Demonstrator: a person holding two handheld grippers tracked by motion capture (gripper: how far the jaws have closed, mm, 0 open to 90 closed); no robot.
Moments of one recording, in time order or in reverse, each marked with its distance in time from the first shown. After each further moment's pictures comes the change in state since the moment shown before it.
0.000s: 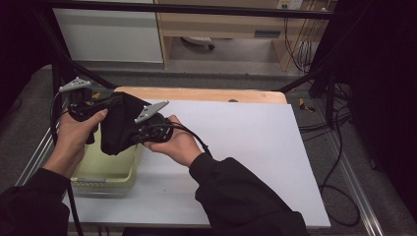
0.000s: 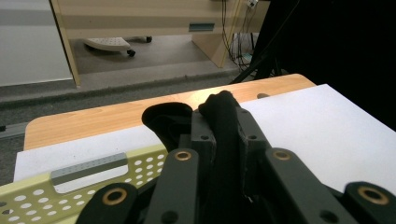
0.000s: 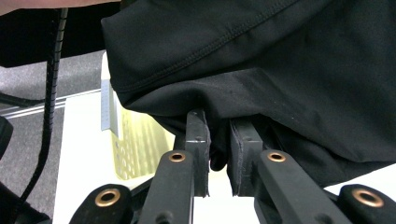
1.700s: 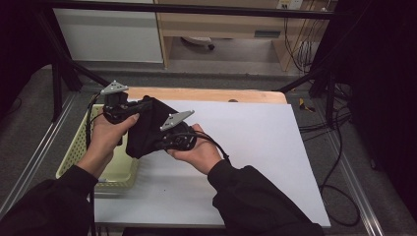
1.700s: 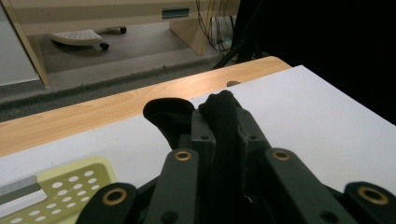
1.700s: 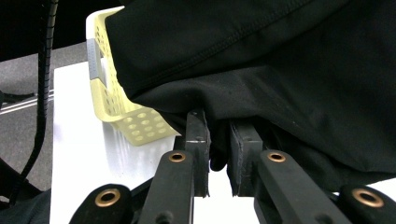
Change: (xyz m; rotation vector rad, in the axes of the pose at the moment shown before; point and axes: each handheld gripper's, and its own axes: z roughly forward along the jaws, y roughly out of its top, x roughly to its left) left arm -0.059 -0.002 0.048 0.060 -0.070 0.068; right arm -0.005 -0.046 -0.039 0.039 -0.054 0.061
